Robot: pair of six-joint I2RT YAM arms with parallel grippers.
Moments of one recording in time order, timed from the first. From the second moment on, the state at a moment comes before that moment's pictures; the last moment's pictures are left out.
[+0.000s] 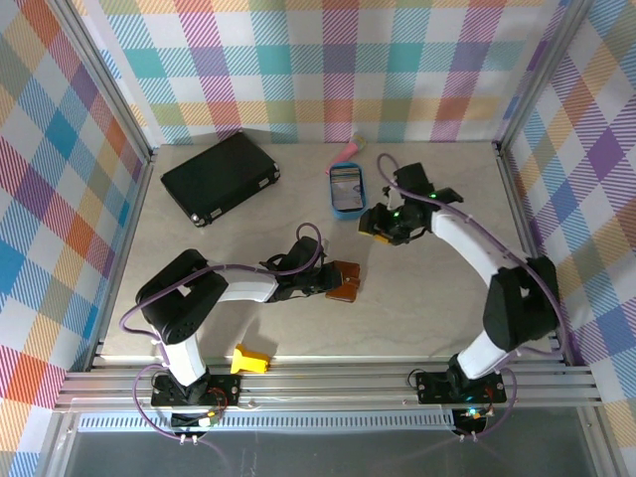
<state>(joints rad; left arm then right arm) -0.79 1.77 0.81 0.19 0.24 -0.87 0.36 1.57 1.26 -0.74 -0.43 0.54</state>
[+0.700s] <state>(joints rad) -0.67 1.14 0.70 0.00 -0.09 -0.50 0.32 1.07 0.74 -0.13 -0.27 0.31</state>
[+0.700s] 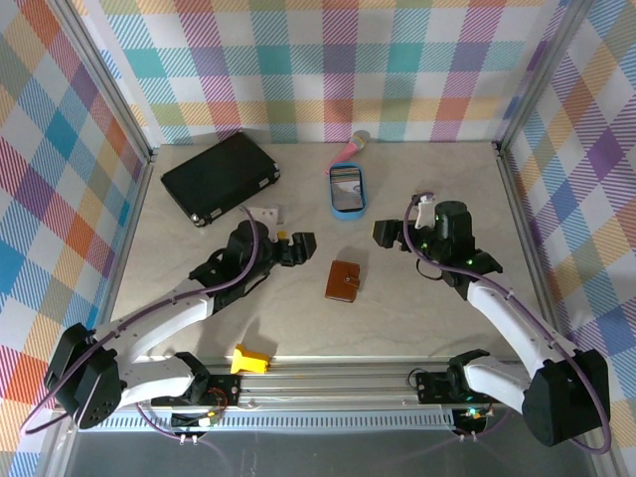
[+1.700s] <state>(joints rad) -0.13 1.23 0.34 0.37 -0.45 -0.16 -0.07 1.32 0.50 0.36 -0.21 0.13</state>
